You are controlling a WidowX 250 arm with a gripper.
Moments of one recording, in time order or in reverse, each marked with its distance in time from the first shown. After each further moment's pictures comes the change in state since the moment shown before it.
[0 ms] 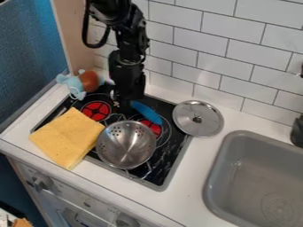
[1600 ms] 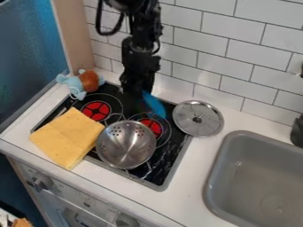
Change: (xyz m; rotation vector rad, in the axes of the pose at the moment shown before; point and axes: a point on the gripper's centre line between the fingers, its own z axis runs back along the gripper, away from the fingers) arm -0.019 -0.009 0.043 -0.019 -0.014 -0.278
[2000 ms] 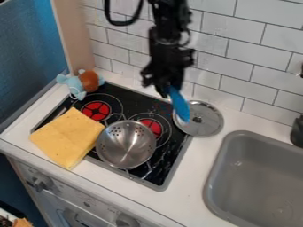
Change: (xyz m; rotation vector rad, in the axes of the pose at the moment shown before) arm -0.072 -0.009 0.034 -0.121 0.044 -0.335
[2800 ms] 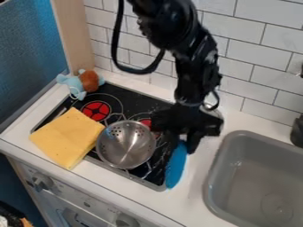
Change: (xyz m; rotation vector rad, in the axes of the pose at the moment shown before) arm -0.087 0.038 -0.020 0.066 0.027 -0.589
